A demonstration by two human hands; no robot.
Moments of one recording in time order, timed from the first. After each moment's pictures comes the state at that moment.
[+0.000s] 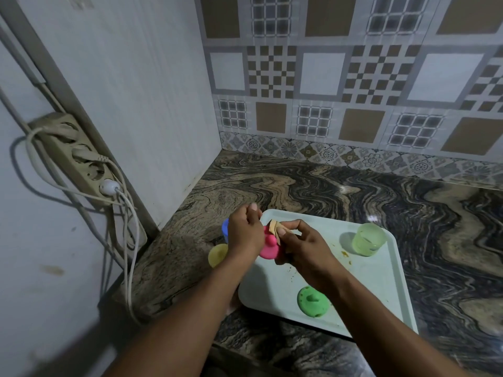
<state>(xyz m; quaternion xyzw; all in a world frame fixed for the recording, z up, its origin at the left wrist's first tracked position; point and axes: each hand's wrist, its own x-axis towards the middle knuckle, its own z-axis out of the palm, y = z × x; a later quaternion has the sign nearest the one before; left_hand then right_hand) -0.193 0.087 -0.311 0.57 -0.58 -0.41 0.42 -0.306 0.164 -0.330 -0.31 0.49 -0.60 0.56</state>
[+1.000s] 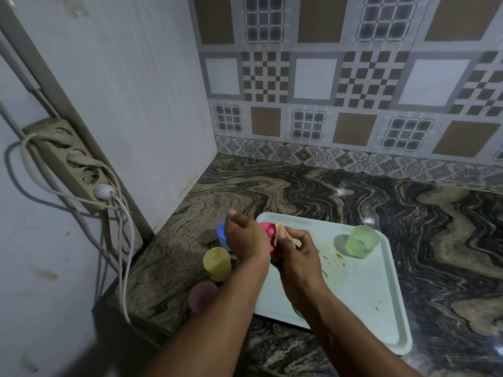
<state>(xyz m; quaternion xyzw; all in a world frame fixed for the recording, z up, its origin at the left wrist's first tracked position) -0.228 0.108 -0.302 0.63 -0.36 -0.41 0.55 -0.278 0.173 -0.333 -0.19 0.50 -0.70 0.48</state>
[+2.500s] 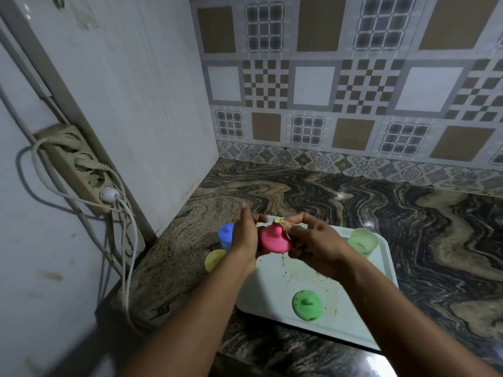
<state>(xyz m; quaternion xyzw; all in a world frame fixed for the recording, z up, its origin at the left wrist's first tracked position) -0.207 0.100 -0.290 0.56 -0.37 -0.65 0.36 -0.331 0.172 -0.278 -0.27 0.52 -0.55 0.59</state>
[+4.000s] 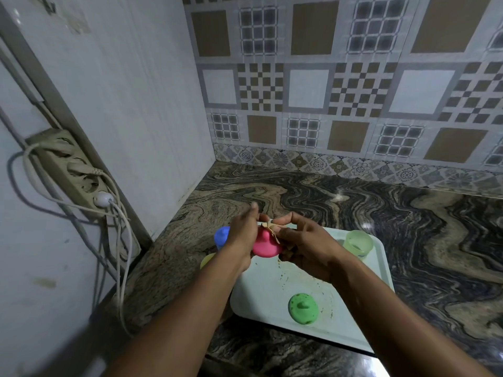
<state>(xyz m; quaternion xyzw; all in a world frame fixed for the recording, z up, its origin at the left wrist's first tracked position) -0.210 0.089 -0.281 0.57 -0.43 -0.62 0.34 -0.327 0.173 -0.269 -0.30 0.50 -0.55 0.60</state>
